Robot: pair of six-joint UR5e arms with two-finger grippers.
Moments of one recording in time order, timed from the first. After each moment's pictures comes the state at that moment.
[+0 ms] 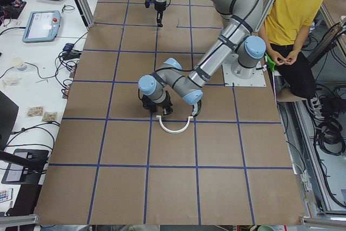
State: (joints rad) left arm -0.84 -2.05 -1.73 -1.24 1.71 0.67; right arm 1.98 -1.09 1.73 -2.28 -1.50 0.58
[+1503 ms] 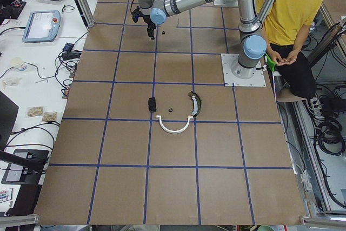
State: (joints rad) left arm -1.73 -2.01 -1.66 -1.18 1.52 -0.11; right arm 1.58 -1.49 1.46 -1.67 -1.59 -0.02
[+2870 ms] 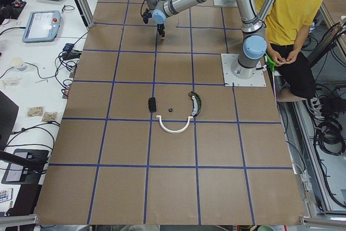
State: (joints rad) left arm -1.85 -2.12 -1.68 -1.13 1.49 -0.29; right arm 1.59 -1.49 1.43 -1.57 -1.59 -0.02
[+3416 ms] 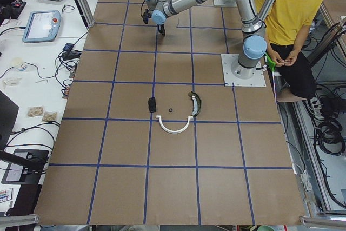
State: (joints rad) left arm -1.84 -2.12 -1.67 -1.13 1.47 -0.29; right arm 1.59 -1.48 1.43 -1.57 -1.59 -0.02
